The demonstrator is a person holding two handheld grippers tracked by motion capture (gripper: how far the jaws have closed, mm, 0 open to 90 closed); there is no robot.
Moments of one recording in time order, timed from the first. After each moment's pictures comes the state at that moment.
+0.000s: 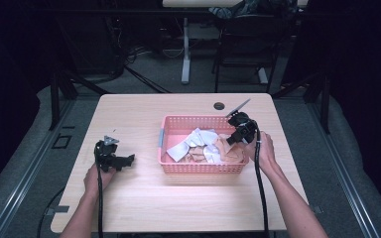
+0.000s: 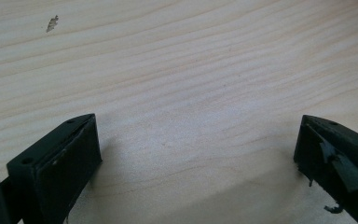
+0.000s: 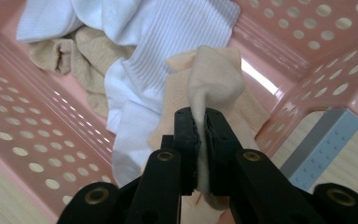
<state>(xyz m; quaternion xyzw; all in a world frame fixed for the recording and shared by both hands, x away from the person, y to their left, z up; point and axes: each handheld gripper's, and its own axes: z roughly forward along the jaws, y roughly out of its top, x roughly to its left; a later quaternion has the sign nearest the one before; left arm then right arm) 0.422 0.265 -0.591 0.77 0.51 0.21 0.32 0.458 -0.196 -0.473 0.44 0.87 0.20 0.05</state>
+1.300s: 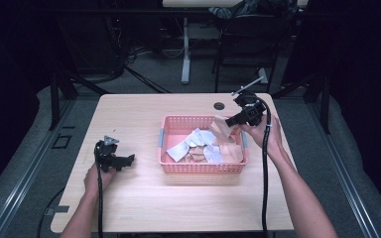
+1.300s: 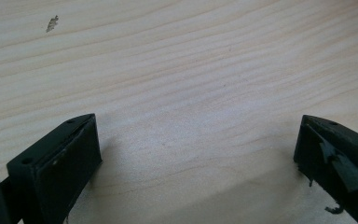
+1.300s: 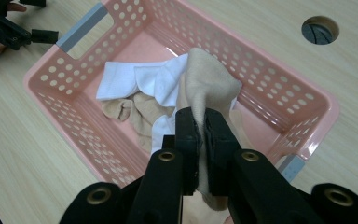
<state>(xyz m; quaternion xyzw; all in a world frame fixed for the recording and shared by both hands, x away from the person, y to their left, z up) 0.422 0.265 -0.591 0.77 0.52 0.21 0.32 0.454 -0.200 -0.393 0.43 0.85 0.29 0.06</state>
